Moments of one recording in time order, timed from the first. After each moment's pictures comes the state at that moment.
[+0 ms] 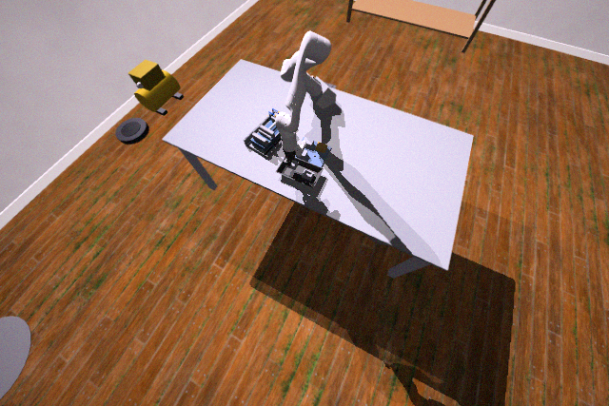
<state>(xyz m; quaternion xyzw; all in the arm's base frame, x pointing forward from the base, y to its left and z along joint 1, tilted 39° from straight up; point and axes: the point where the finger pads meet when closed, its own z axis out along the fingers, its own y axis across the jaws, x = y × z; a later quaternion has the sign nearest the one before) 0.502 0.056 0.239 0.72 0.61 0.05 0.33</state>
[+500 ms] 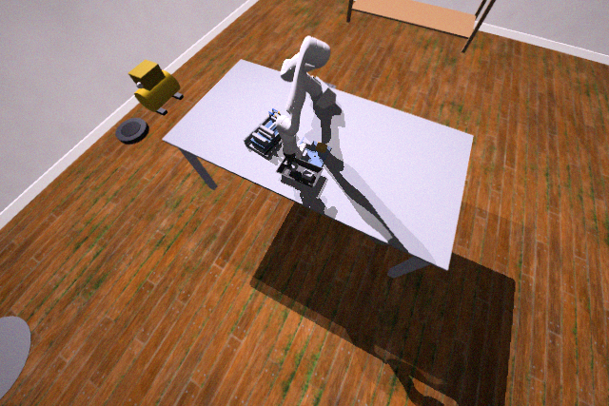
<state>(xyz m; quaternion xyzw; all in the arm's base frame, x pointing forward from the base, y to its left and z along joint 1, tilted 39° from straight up) 0.512 0.046 0.224 0.72 0.61 0.05 0.33</state>
